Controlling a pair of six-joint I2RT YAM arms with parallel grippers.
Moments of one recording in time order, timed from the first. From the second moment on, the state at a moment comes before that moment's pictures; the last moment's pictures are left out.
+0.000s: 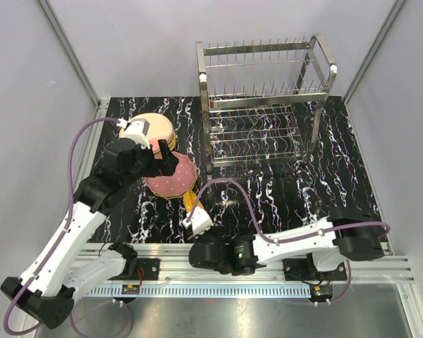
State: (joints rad) left arm -0.47 0.93 1.06 -0.61 -0.01 -0.40; right arm 1.62 1.58 0.96 -0.16 0.87 0.53
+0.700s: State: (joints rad) left arm -0.47 0.65 0.75 -0.55 -0.23 -0.24; right arm 1.36 1.21 0.93 -0.22 0.74 0.53
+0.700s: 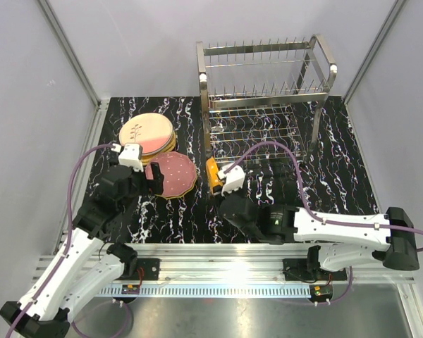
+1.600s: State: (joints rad) left arm -0.47 0.65 0.74 -0.53 -0.24 -0.23; right arm 1.06 1.36 1.78 -0.39 0.55 0.23
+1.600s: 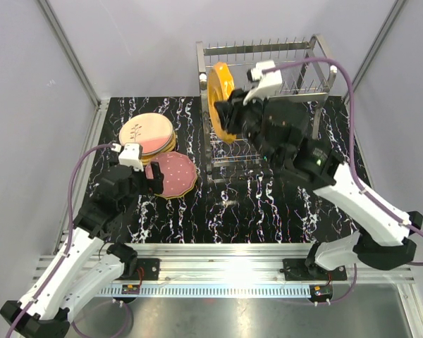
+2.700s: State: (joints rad) left arm -0.47 0.75 0.74 -0.53 -0.24 -0.23; right arm 0.62 1.87 2.44 -0.44 0.11 0.27
